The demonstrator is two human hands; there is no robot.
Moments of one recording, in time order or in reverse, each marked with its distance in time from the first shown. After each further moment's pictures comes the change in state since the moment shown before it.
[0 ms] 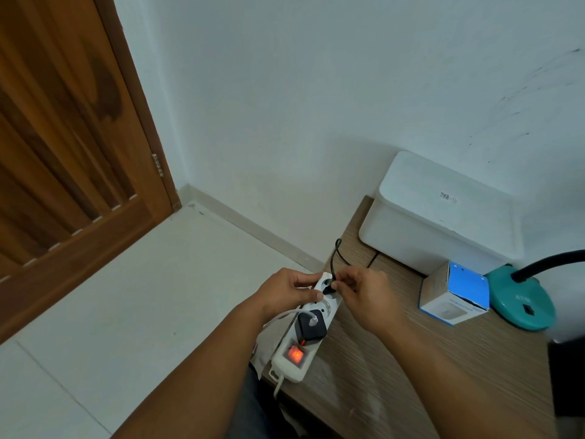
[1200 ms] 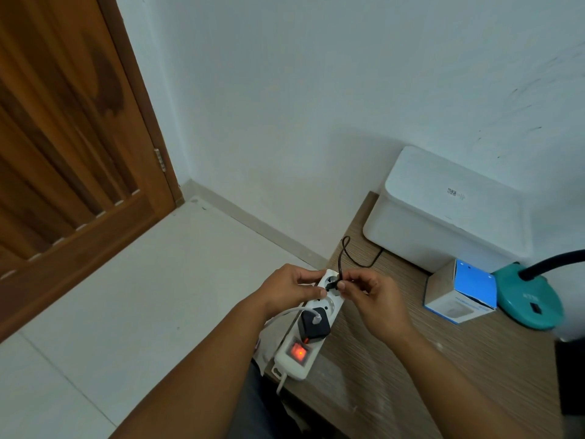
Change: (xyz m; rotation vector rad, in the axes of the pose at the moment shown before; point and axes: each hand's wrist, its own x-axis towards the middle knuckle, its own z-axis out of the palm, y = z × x) left_hand 0.002 0.000 -0.001 0.047 0.011 0.001; right_hand -0.014 0.007 0.004 0.366 0.042 0.018
